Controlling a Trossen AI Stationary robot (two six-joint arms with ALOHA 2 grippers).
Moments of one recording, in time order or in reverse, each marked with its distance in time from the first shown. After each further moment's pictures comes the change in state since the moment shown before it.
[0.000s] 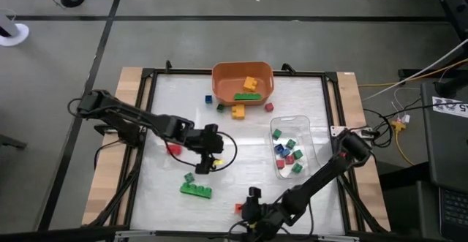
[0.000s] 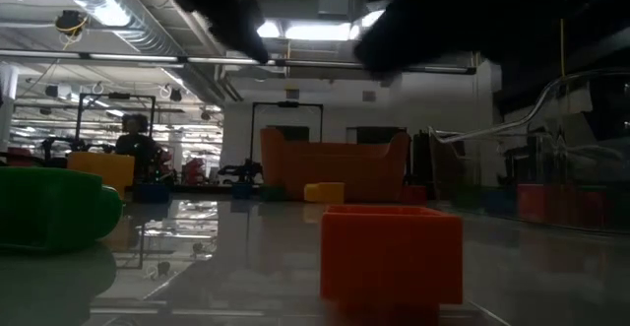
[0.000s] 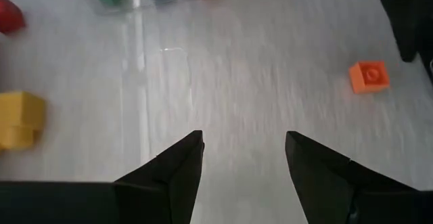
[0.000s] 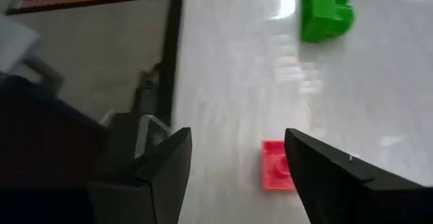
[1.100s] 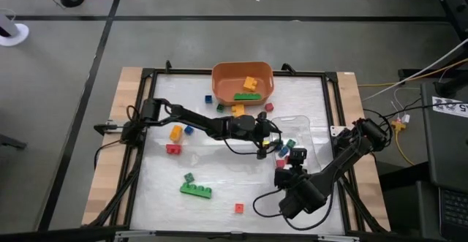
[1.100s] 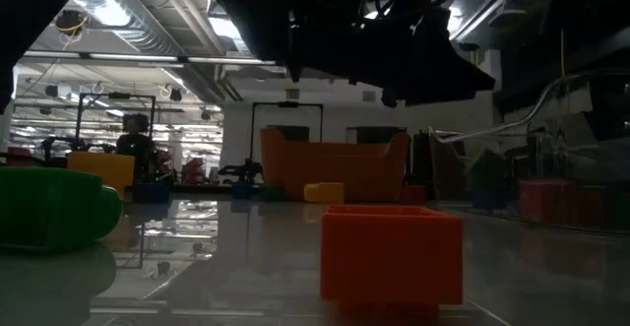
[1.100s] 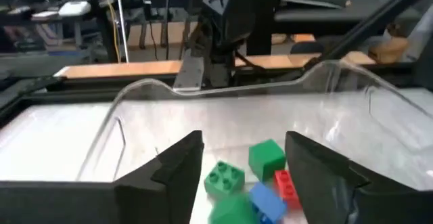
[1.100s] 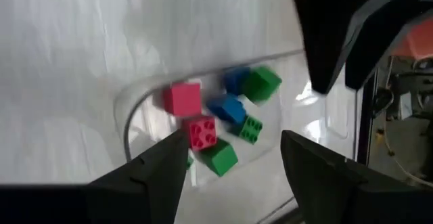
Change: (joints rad) left arm 0.225 0.662 0.274 1.059 0.052 0.160; right arm 0.005 -0.226 0.165 -1.396 0.090 0.188
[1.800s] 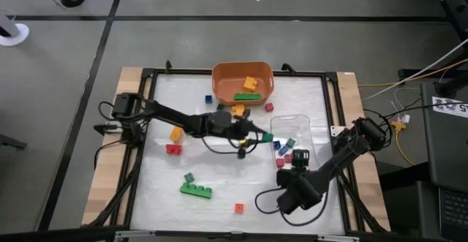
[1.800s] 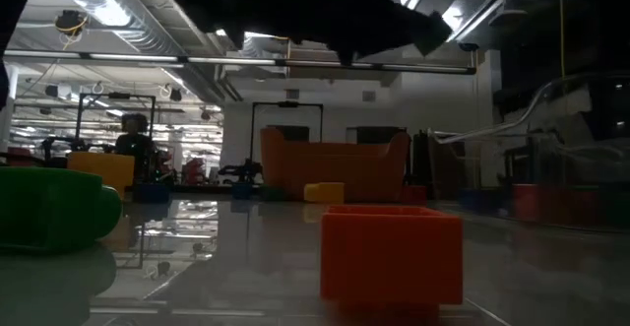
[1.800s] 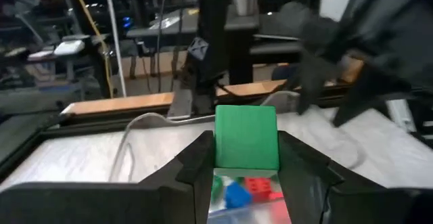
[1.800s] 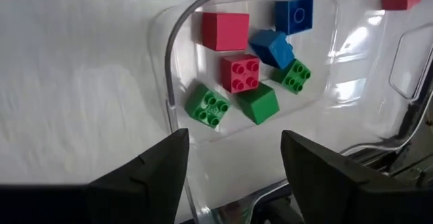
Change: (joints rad) left arm -0.019 -0.286 -0.303 0.103 0.053 0.046; right arm -0.019 0.000 -0.068 -0.001 -0.253 -0.030
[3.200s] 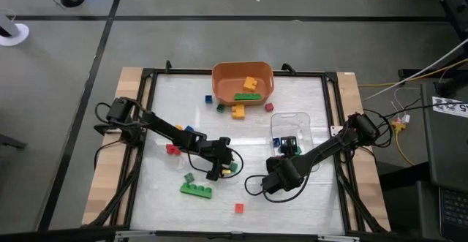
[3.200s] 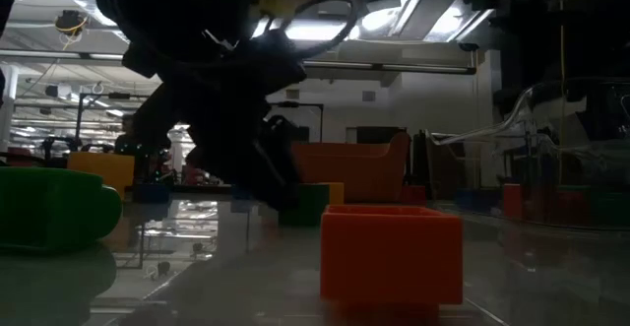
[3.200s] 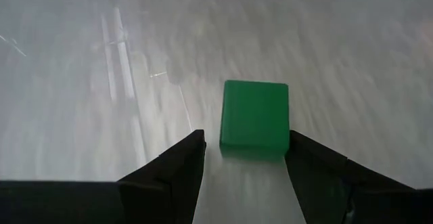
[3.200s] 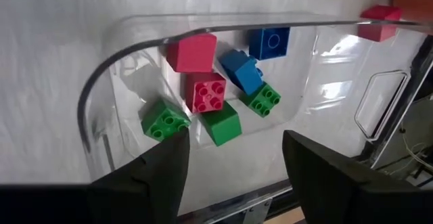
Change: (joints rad) left arm -0.173 -0.033 -0.225 -0.480 -0.014 -0.022; right arm -0.185 0.018 -0.006 0.009 0.040 -0.283
